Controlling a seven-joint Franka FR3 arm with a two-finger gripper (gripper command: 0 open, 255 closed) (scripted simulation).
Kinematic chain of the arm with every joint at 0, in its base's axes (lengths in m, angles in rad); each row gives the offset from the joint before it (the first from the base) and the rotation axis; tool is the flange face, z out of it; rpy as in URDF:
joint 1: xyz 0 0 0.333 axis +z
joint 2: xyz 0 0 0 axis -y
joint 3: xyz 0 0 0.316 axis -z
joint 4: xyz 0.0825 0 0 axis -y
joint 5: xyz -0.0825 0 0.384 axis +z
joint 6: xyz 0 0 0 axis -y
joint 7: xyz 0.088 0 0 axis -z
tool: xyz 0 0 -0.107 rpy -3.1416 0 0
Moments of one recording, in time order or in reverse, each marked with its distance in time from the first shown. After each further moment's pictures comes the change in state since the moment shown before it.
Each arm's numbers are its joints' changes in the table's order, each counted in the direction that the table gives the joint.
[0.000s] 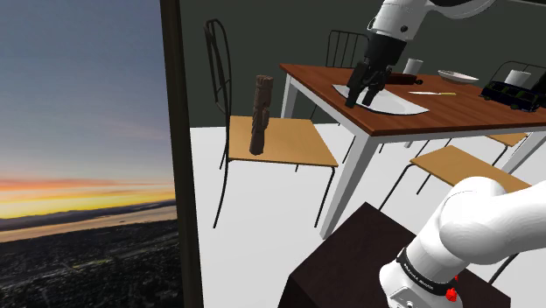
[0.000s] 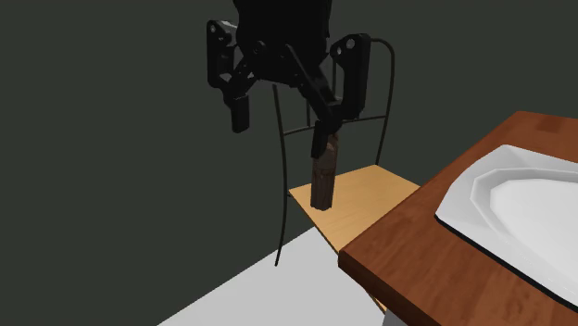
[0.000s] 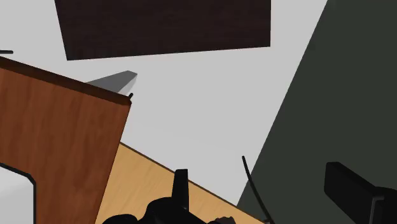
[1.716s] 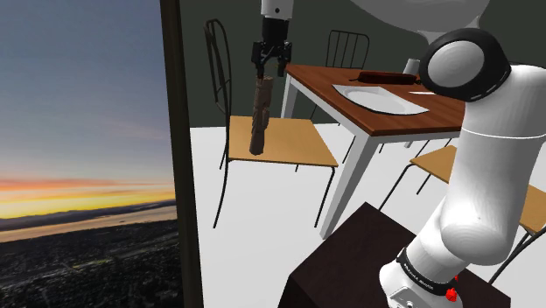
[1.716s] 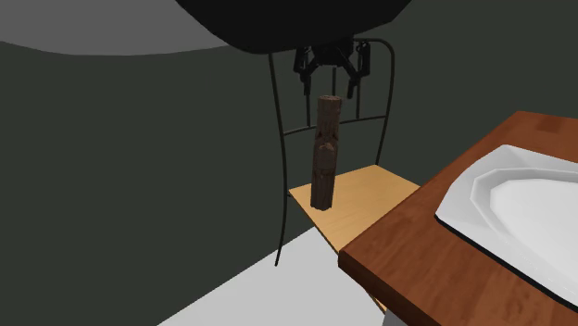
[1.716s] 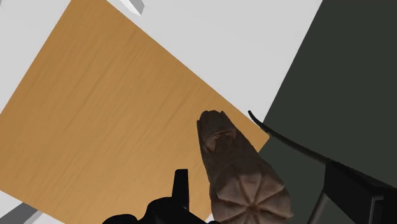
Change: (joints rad) arm 0.043 -1.071 -0.058 1.122 -0.095 -0.170 0.017
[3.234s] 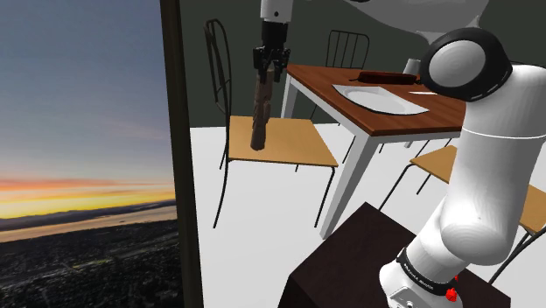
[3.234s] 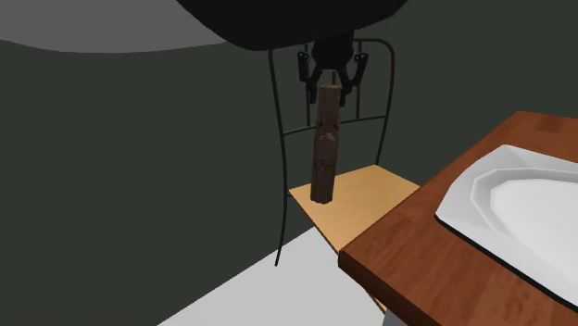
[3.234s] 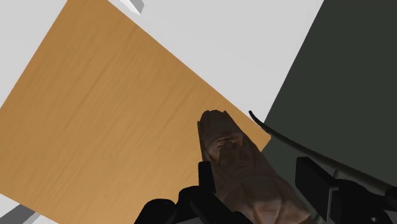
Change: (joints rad) arm 0.000 0.004 0.000 -0.028 -0.001 0.023 -0.001
